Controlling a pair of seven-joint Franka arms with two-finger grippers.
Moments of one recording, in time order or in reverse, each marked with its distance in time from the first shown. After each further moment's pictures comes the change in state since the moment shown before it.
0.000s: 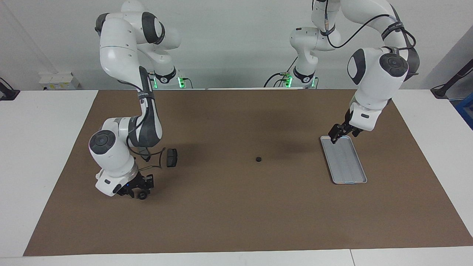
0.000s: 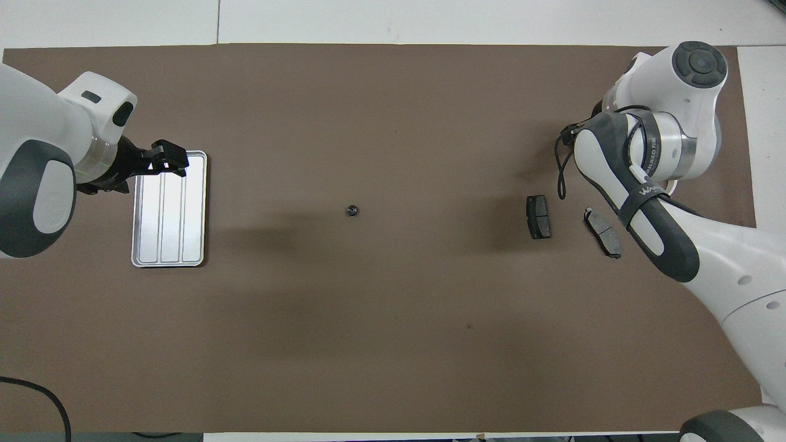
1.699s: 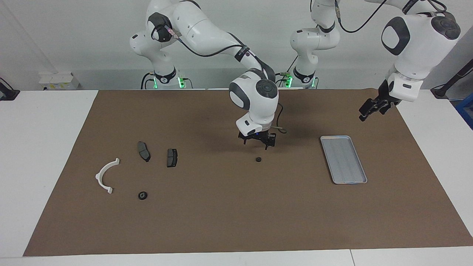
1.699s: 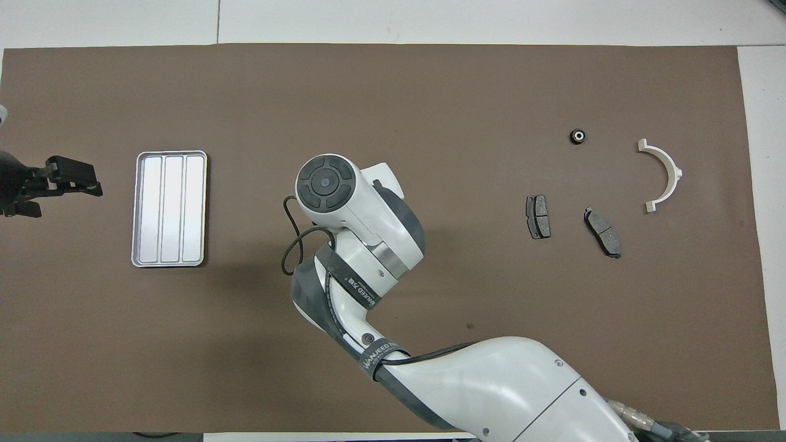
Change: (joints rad) left arm 0.215 -0.124 -0.063 -0.003 -0.030 -0.134 0.132; right arm 0.680 0.040 0.015 0.157 -0.002 -0.182 1.267
